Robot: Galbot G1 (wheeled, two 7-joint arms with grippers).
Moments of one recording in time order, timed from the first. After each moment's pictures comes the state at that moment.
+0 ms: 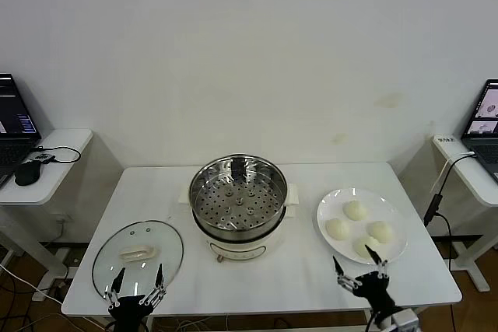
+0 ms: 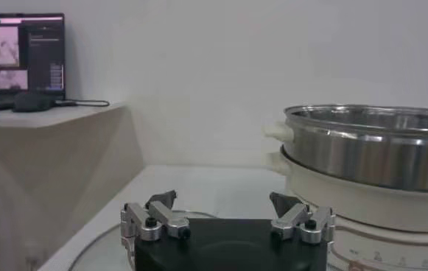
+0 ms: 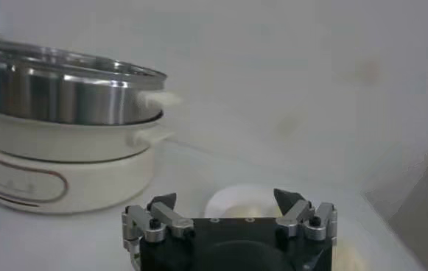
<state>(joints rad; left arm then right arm) 1.83 -1.41 -0.61 -2.09 -0.16 -0.09 -0.12 -1.64 1.19 0.68 1.97 -0.01 0.03 -0.17</state>
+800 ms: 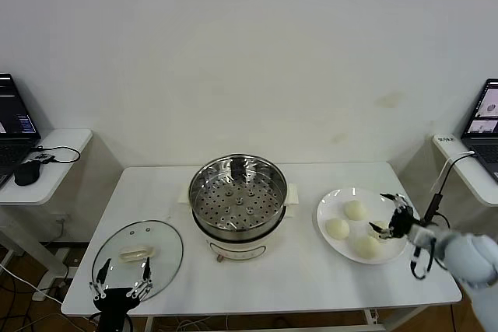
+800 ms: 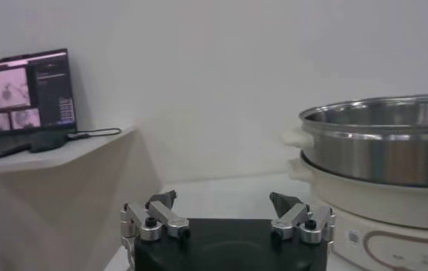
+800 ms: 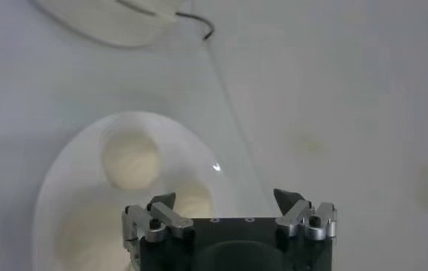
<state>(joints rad) 1.82 -1.39 -0.66 -2.11 -0.10 -0.06 -0.14 -0.98 0.64 0.36 1.64 -0.28 -0.10 -0.68</state>
